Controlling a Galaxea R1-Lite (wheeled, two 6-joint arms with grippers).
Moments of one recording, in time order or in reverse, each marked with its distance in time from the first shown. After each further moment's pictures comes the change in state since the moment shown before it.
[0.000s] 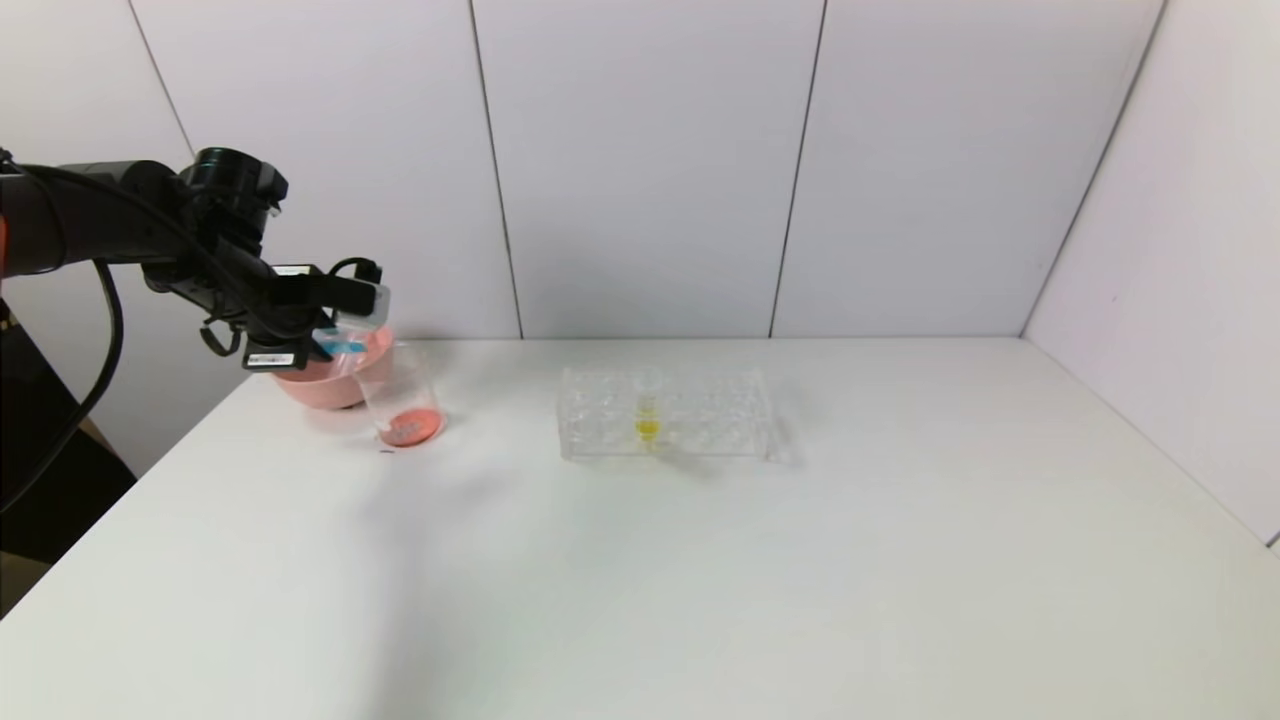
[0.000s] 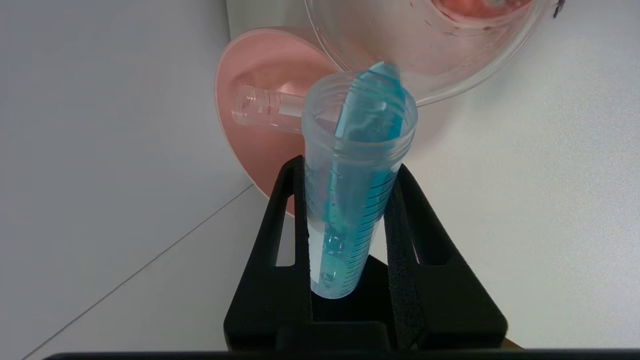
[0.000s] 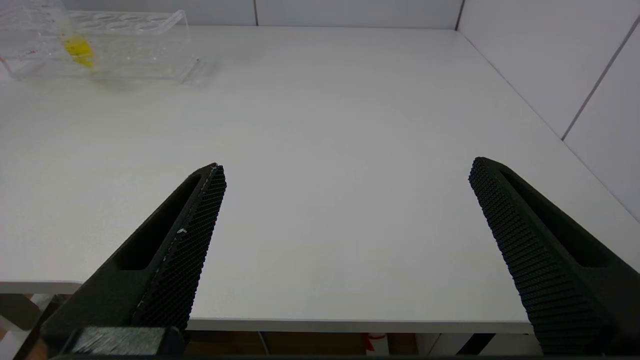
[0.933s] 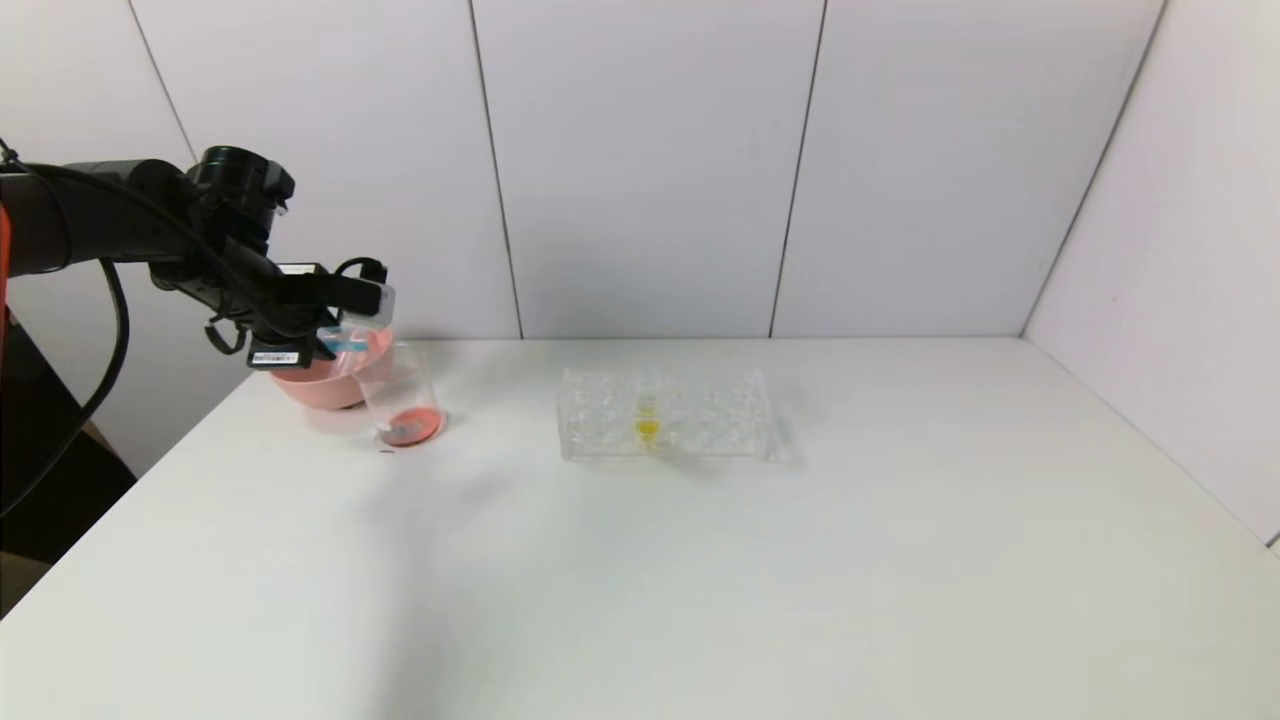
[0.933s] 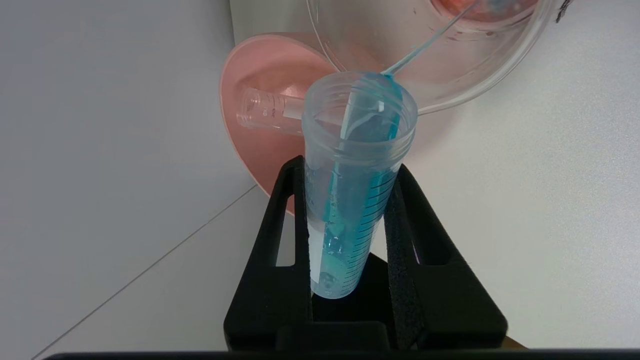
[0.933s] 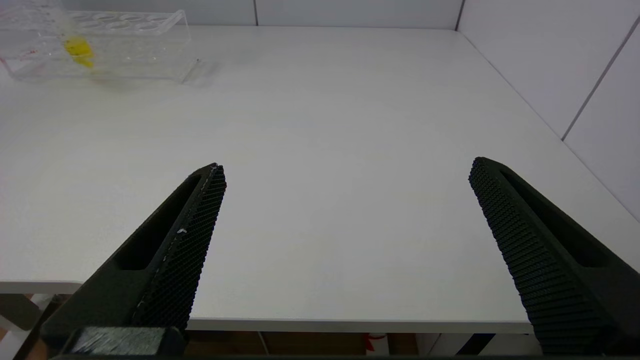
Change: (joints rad) left arm -0.012 0.000 -0.003 -0.003 0.019 -0.001; right arm 0.000 0.000 0.000 0.000 0.000 0.000
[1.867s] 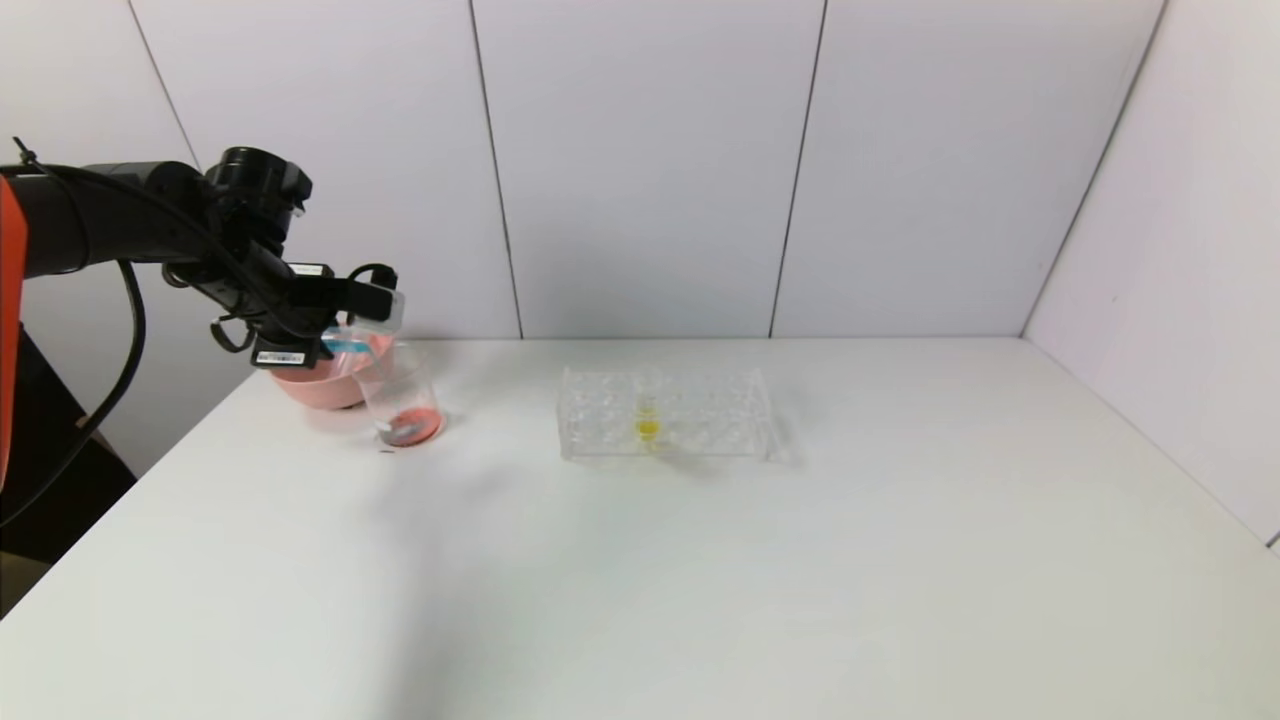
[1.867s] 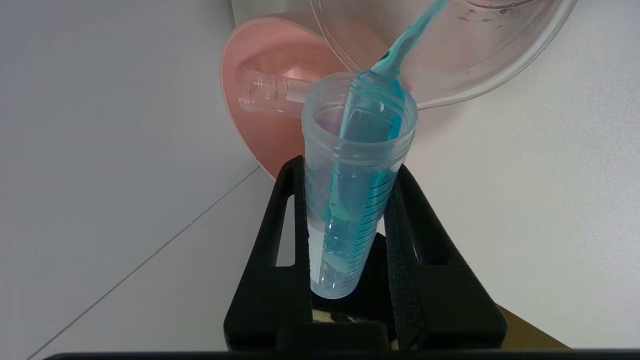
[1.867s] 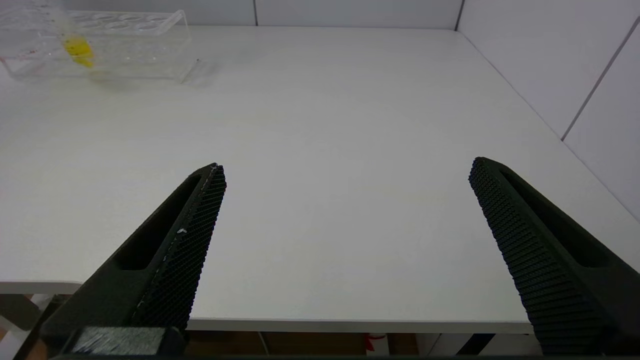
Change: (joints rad) left arm -0.032 0.004 0.000 -0.009 0.112 0.001; right arm 0.000 0.000 0.000 0.000 0.000 0.000
